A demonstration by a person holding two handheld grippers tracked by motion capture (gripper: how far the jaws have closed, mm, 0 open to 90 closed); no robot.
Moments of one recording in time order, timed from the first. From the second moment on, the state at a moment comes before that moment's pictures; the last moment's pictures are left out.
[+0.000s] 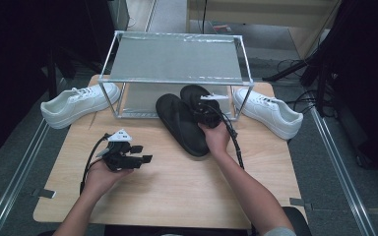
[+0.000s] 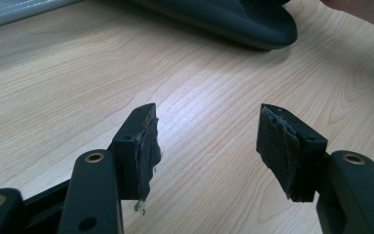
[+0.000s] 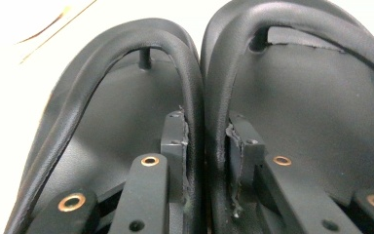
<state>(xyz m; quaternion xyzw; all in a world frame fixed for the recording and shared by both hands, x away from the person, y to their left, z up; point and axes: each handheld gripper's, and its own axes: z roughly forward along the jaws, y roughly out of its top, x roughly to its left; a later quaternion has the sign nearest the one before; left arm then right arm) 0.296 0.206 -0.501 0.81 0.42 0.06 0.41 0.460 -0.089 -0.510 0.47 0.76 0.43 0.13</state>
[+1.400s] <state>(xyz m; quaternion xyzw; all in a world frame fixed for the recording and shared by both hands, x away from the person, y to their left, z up) 0.317 0.196 -0.492 0.81 0.40 0.06 0.41 0.416 -0.124 -0.492 0.43 0.77 0.45 0.14</state>
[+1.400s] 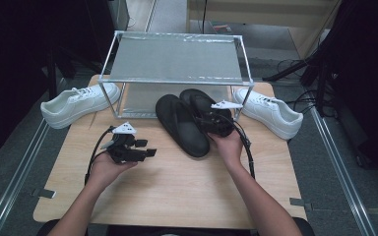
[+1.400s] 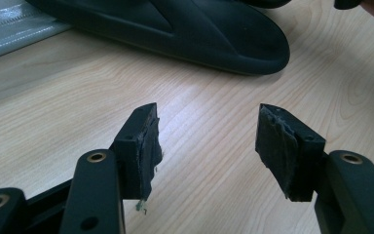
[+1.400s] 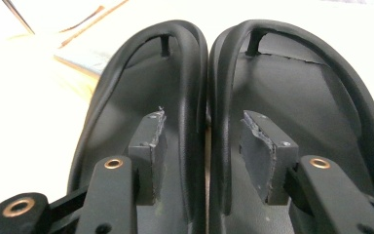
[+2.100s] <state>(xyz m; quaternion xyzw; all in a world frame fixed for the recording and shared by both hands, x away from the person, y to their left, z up) 0.336 0.187 -0.476 0.81 0.39 0.03 0.43 0.369 -0.147 -0.490 0.39 0.78 0.47 0.11</state>
